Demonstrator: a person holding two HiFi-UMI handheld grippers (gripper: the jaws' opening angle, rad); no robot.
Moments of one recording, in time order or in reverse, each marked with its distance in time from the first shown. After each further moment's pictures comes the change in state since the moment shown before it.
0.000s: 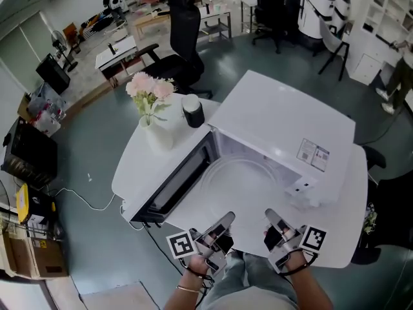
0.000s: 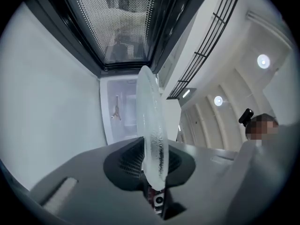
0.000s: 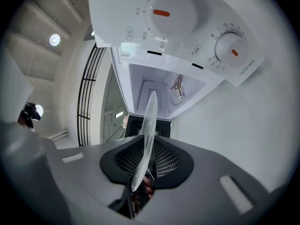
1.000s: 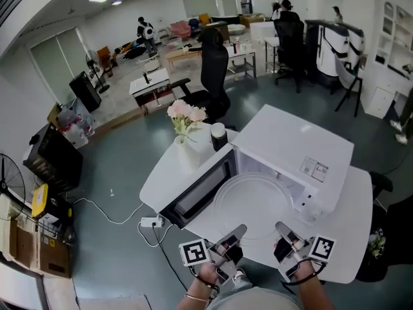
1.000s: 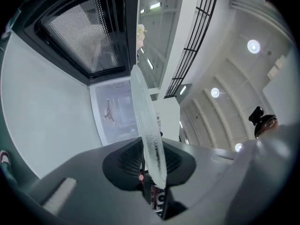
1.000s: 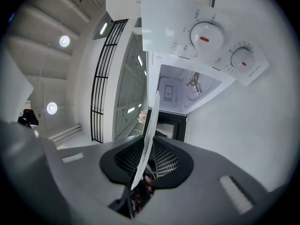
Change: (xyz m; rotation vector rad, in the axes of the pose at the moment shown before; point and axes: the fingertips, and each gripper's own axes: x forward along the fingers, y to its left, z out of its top) left arm -0.026 -0.055 -0.028 0.121 -0.041 0.045; right arm -0.032 0.052 -0.016 -0.023 0.043 0.151
